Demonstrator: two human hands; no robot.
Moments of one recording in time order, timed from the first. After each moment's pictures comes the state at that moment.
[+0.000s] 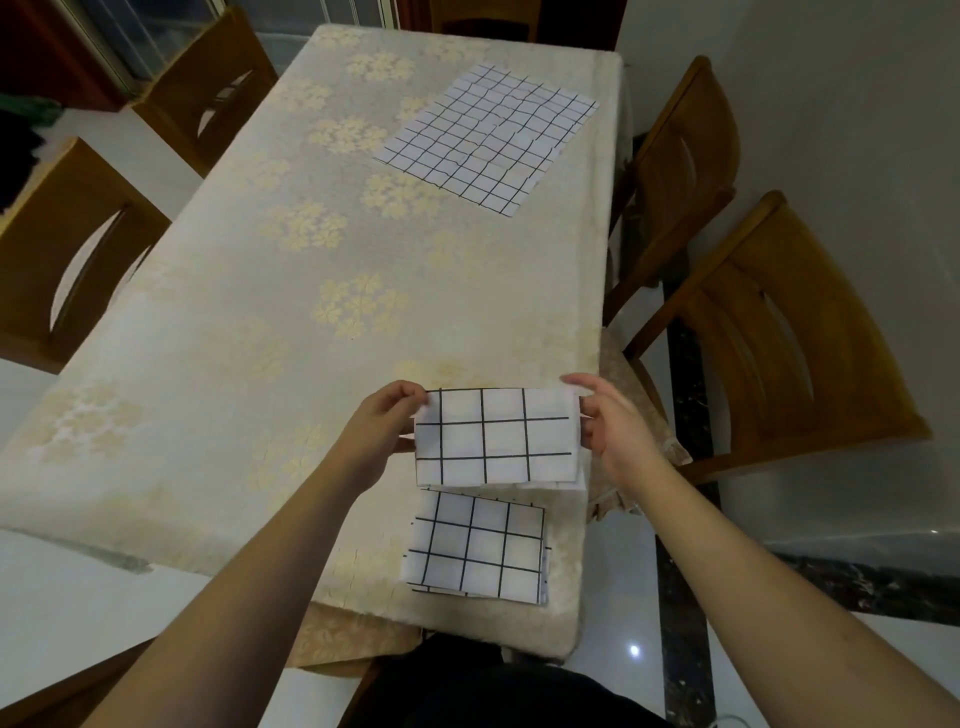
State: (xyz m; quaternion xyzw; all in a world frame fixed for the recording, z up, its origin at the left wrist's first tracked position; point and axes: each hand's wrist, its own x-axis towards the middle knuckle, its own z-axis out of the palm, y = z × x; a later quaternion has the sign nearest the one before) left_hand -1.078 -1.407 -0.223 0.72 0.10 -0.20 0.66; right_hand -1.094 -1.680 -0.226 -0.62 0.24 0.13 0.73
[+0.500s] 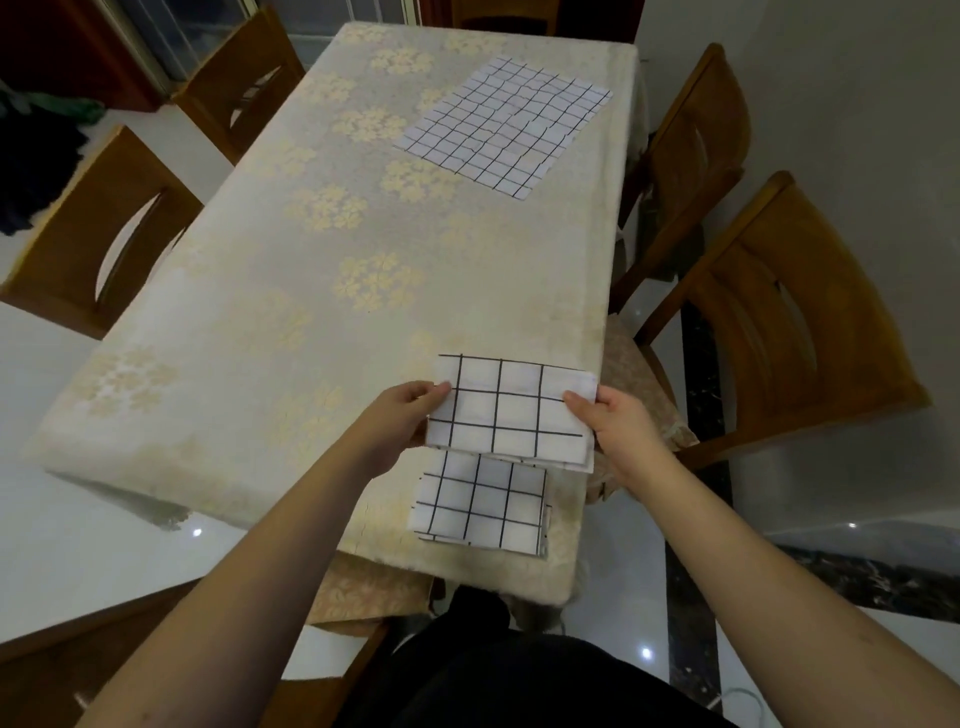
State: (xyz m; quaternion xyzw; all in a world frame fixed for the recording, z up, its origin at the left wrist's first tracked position) left_hand -1.126 -1.417 -0.215 0.72 0.15 -0.26 0.63; right_hand -1.148 -1.679 -0.226 -0.63 0.22 0.14 0.73
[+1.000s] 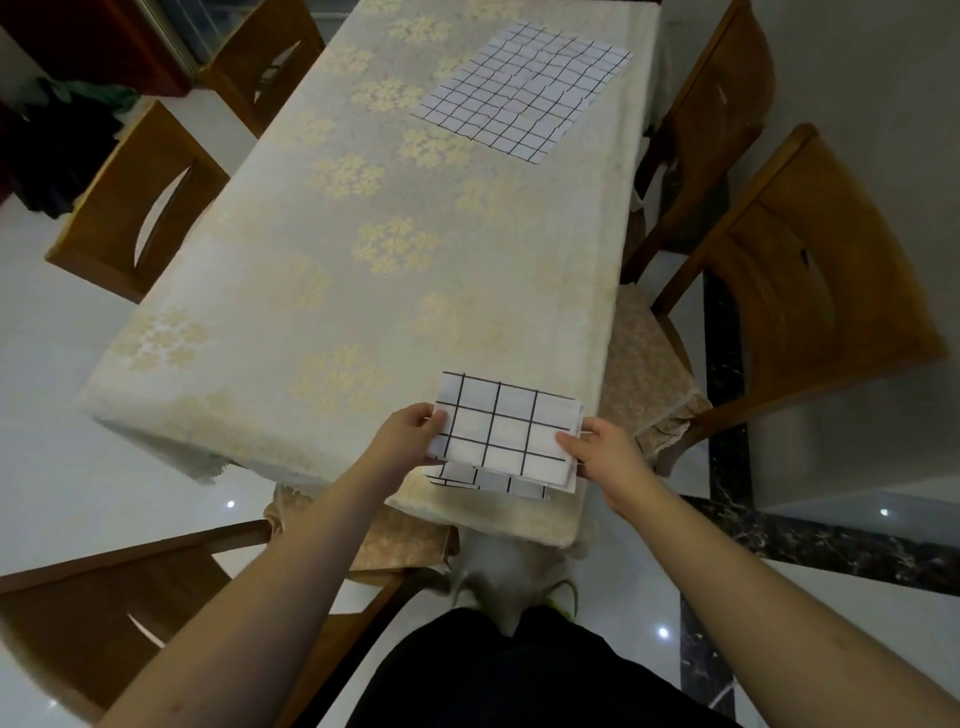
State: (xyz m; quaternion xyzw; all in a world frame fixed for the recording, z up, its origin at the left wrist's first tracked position) left_hand -1.200 -1.415 -0.262 0.77 0.22 -0.23 0.56; right_hand -1.219 -1.669 -0.288 -0.68 0.26 0.23 0.65
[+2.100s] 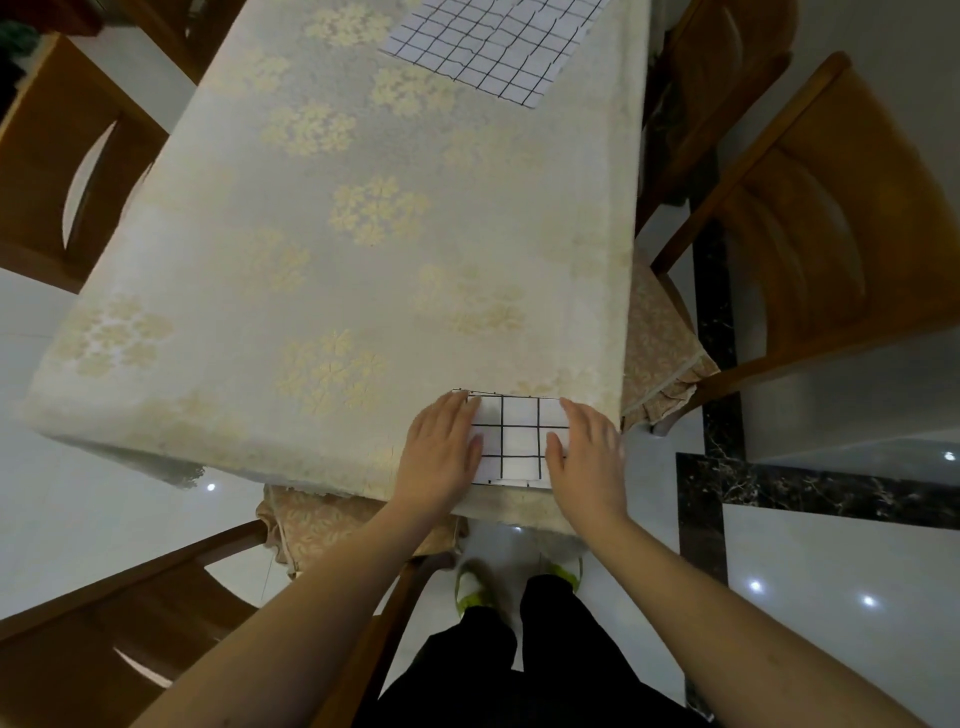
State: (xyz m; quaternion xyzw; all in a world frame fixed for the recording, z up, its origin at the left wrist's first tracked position) left_hand -1.215 -1.405 -0.347 0.97 -0.16 0.02 0.17; right_hand -1.246 -1.601 -0.330 -0.96 0.10 0.00 0.25
